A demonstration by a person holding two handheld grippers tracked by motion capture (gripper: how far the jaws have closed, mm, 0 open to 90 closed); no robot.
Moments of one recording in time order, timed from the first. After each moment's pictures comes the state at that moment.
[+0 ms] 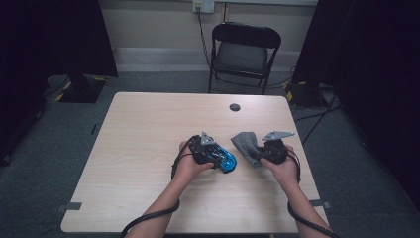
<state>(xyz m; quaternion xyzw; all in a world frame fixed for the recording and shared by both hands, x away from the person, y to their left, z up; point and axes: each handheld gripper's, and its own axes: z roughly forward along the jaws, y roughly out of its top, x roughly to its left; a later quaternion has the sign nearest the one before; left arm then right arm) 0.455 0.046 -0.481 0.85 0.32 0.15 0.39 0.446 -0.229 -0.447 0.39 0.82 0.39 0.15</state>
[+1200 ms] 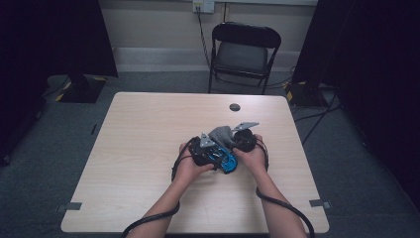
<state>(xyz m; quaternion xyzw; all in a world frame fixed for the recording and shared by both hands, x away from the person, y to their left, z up) 0.451 0.046 -0.485 0.84 0.32 0.16 0.41 0.501 -0.150 -0.480 0.36 0.84 0.36 0.15</state>
